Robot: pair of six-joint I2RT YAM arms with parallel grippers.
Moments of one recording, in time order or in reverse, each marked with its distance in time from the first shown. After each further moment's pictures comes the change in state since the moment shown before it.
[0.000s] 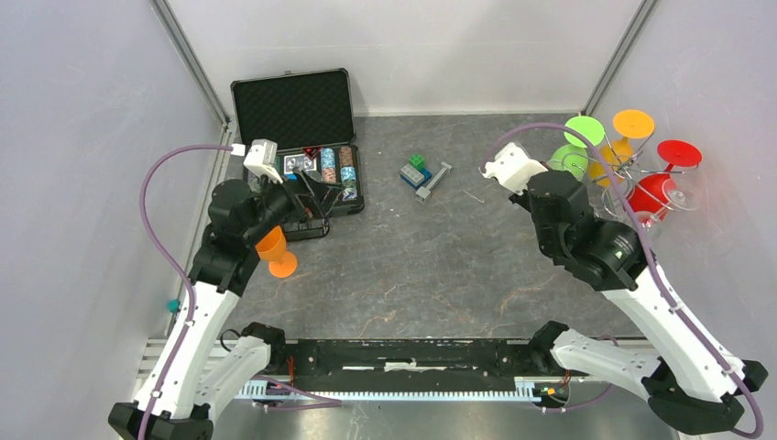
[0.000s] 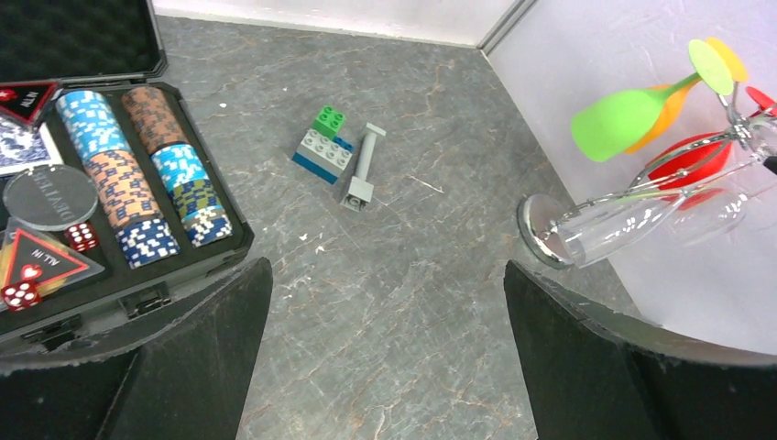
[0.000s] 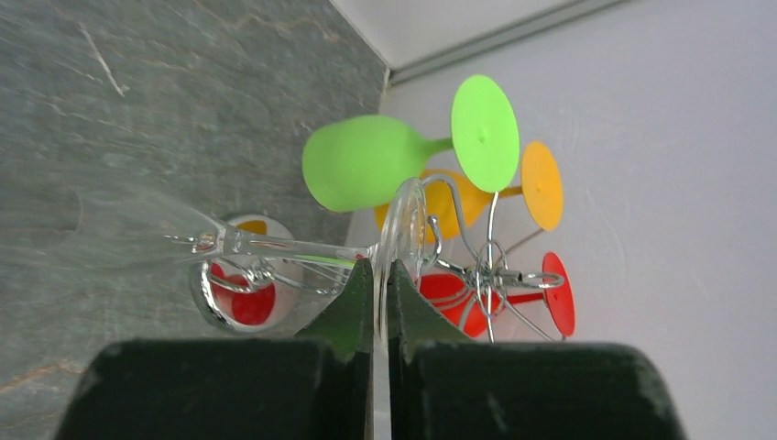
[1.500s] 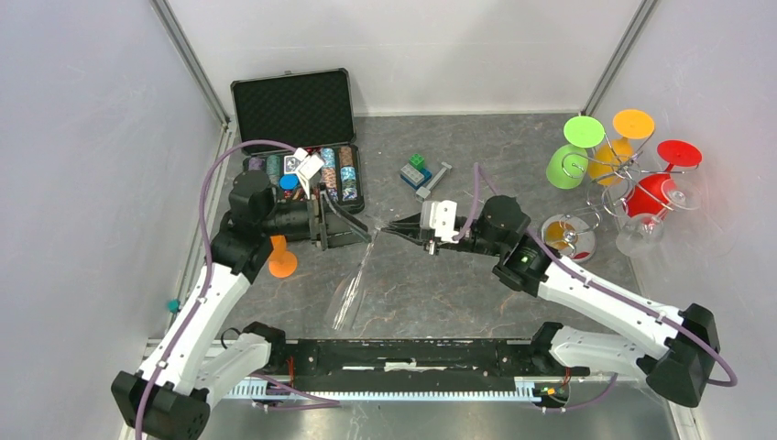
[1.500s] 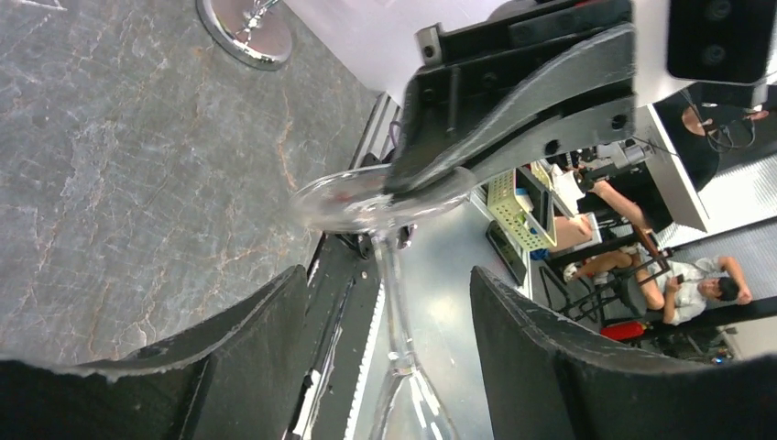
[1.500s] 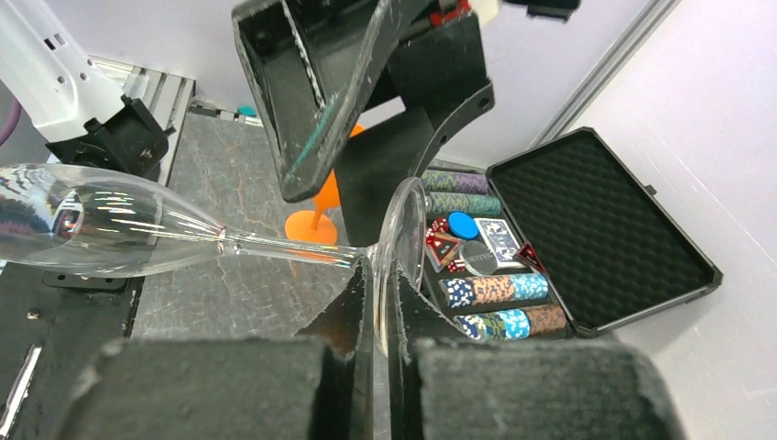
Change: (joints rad) left arm -0.057 0.132 -0.018 0.087 0.785 -0.165; right arm 0.158 0.111 -0.464 1.169 -1.353 0.239
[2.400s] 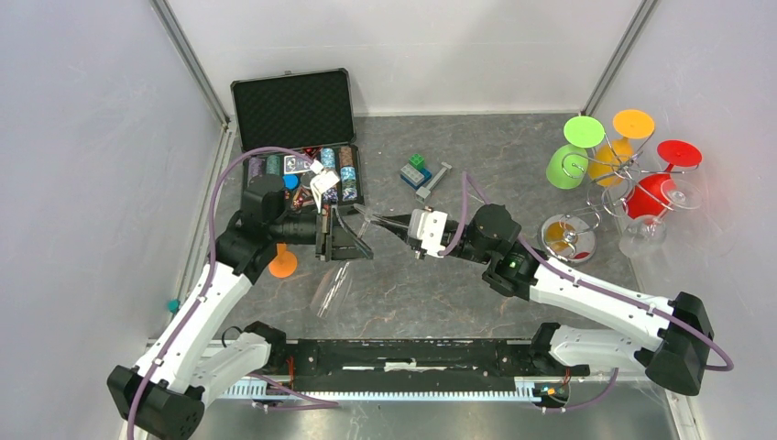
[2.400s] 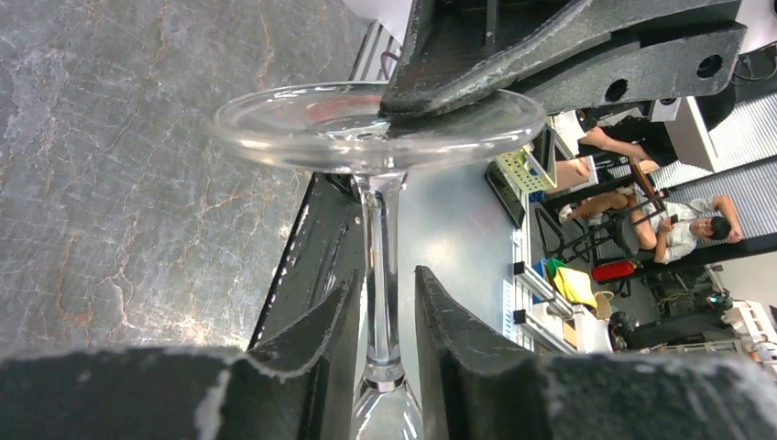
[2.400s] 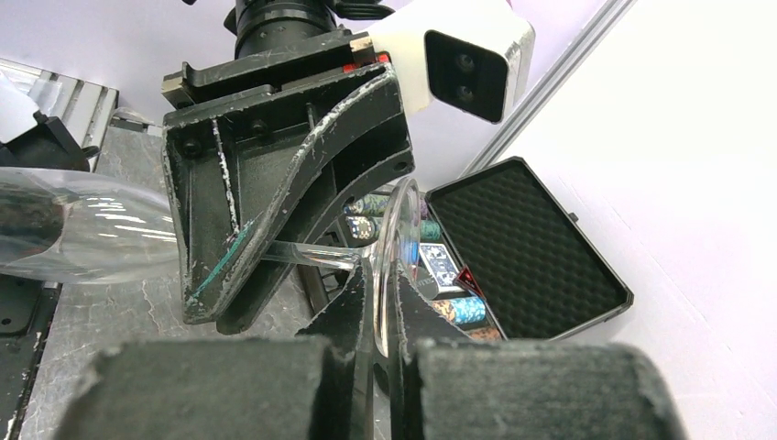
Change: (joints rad) left arm -0.074 -0.013 0.015 -0.211 0.022 0.175; right arm 0.100 0.056 -0.001 0.126 0.185 -0.121
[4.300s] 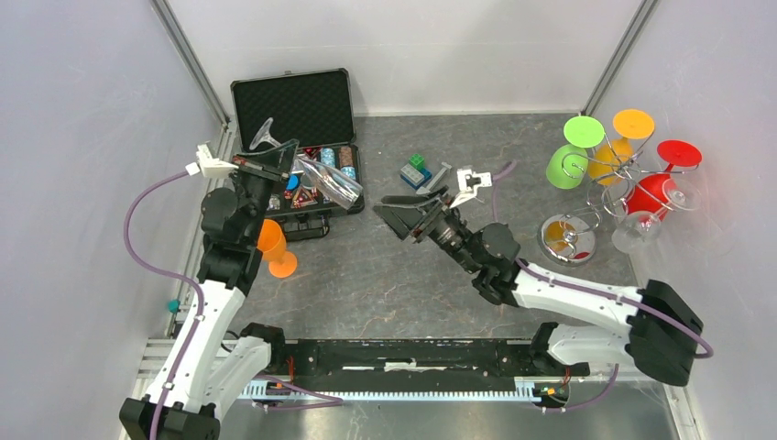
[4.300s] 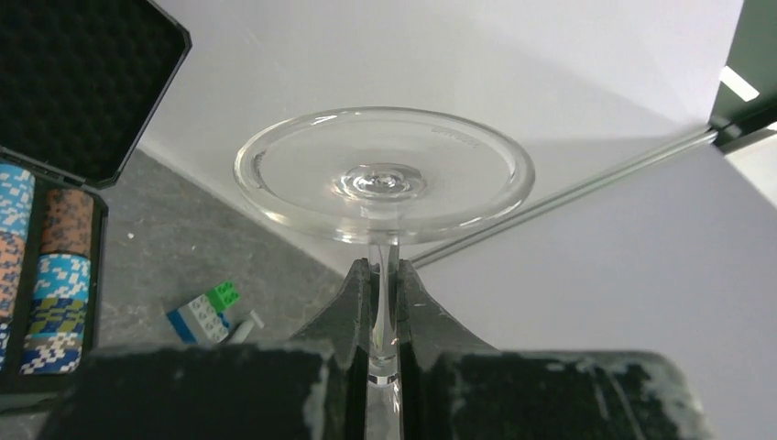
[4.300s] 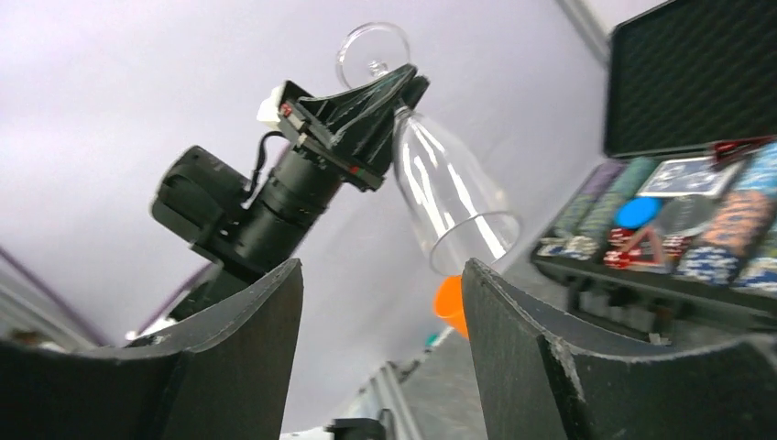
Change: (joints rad) left arm 0.200 -0.113 -0.111 0.568 -1.117 -0.629; right arm 0.006 0.039 -0.196 0.446 0.436 1.207
